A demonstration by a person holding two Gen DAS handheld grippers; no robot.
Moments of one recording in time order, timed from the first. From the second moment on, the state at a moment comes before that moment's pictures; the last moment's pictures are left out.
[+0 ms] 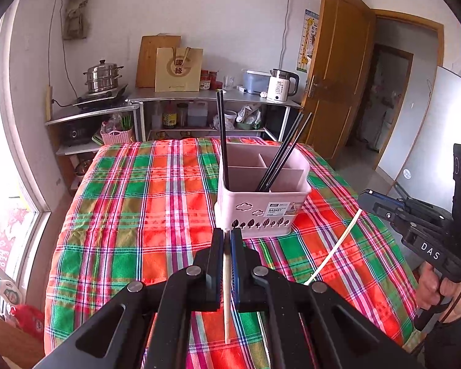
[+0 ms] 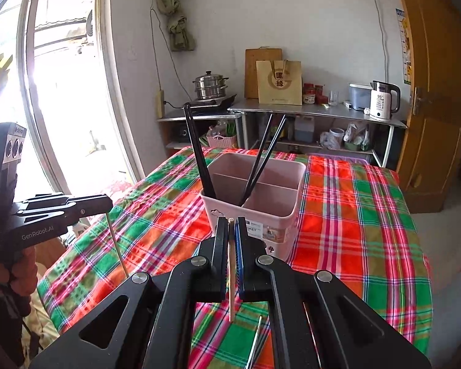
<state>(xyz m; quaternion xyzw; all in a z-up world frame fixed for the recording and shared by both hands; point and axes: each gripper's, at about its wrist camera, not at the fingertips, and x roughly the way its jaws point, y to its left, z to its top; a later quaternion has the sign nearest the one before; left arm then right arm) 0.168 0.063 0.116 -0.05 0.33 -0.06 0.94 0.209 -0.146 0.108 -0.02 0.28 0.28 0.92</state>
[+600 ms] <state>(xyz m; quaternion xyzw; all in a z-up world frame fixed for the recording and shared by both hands) 0.153 0.057 0.122 -0.04 0.33 -0.07 0.94 0.194 -0.152 0.113 -0.02 0.27 0.28 0.92</state>
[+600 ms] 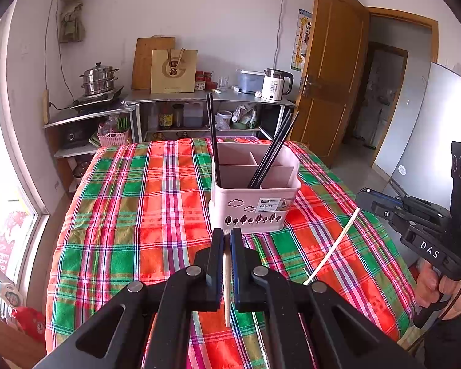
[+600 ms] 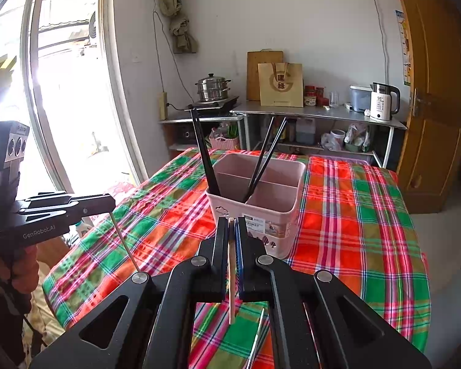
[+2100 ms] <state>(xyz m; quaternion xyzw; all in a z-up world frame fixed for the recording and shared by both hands) 0.281 0.063 0.231 -0.07 0.25 -0.09 0.96 0.271 -0.138 0.199 0.06 0.16 0.28 0.94</state>
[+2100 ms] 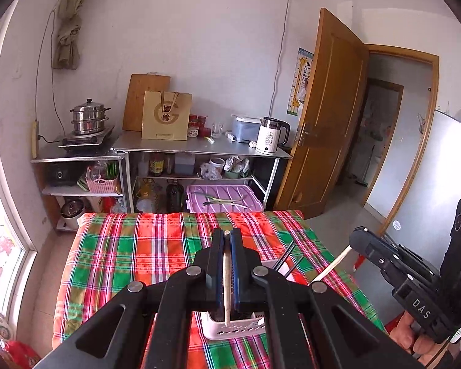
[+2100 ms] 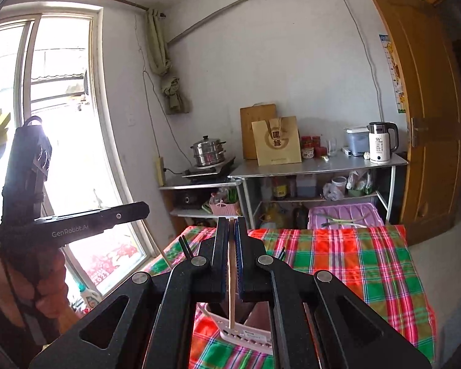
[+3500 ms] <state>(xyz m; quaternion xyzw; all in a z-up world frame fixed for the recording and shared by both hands) 0.331 0.055 0.124 -0.07 0.35 -0.10 0.93 0.314 -0.121 0.116 0.03 0.26 0.25 0.93</state>
